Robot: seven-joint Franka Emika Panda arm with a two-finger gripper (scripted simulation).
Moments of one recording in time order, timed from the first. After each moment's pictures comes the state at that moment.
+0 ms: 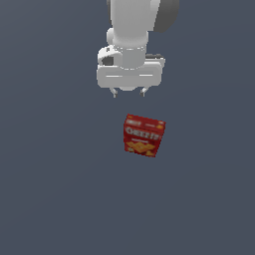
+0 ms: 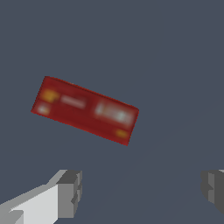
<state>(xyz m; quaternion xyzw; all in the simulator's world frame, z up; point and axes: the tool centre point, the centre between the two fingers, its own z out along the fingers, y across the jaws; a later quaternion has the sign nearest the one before) -0.077 0.006 0.321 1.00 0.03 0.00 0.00</state>
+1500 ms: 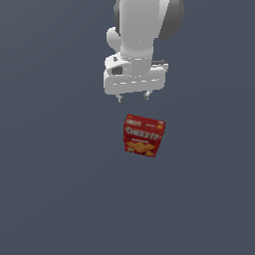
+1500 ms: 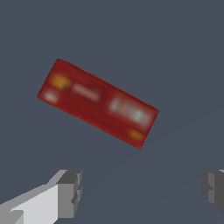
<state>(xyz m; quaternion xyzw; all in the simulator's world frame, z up) -0.078 0.022 0.302 1.00 0.09 -0.02 0.01</state>
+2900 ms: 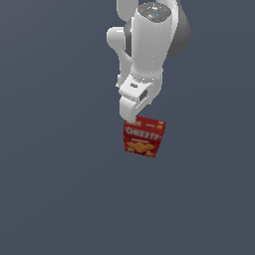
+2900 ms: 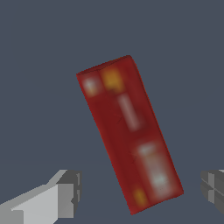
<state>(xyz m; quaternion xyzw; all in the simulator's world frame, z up) -0.045 0.051 0.264 0.90 0.44 -0.01 0.00</state>
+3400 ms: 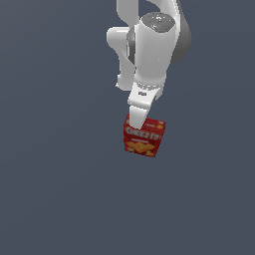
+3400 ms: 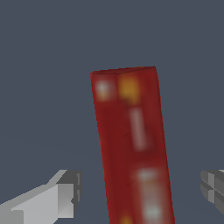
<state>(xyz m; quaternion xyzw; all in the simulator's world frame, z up) -0.035 0.062 0.250 0.84 0.55 0.00 0.00</state>
